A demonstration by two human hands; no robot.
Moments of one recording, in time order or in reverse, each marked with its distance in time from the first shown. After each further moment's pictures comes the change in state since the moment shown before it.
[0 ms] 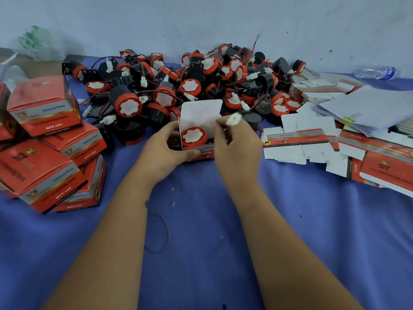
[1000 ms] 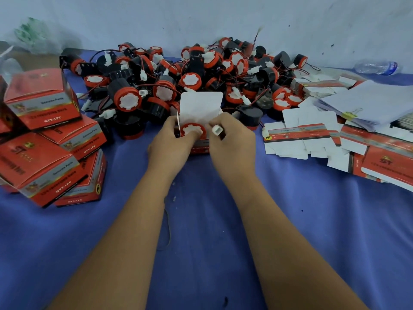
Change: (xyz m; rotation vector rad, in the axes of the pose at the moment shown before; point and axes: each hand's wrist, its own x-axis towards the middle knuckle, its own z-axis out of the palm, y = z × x) left_hand 0.002 0.010 0.027 -0.006 0.220 -0.166; right_hand 0.001 0.001 0.002 -0.087 -0.195 0.035
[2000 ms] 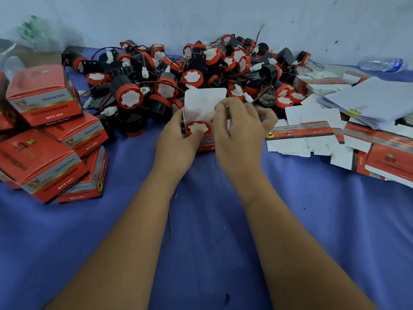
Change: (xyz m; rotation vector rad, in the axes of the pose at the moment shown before) left_hand -0.006 0.003 0.005 -0.036 -0.013 0.125; right_hand 0.002 -0.016 -0.008 -0.119 0.232 -0.155
